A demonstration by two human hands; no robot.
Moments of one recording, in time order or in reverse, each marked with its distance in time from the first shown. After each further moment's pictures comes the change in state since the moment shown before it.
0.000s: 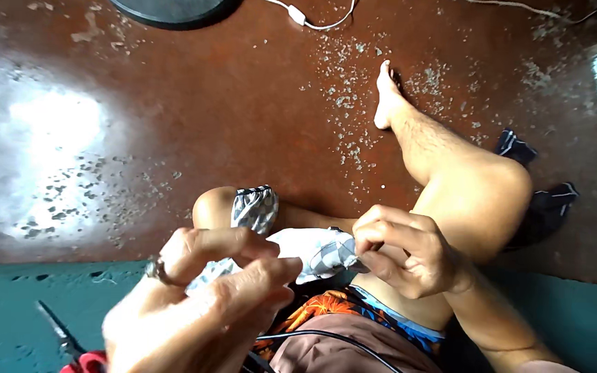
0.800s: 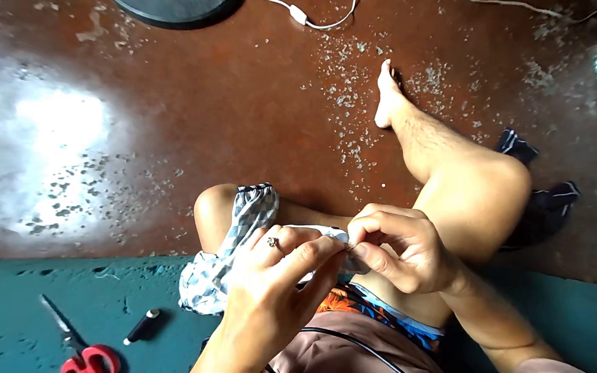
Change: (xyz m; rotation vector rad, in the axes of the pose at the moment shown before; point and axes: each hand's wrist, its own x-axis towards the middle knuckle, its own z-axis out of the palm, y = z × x) left_hand 0.005 0.006 0.065 0.039 0.087 -0.040; right_hand -0.001 -0.004 0.010 0.164 0.076 0.130
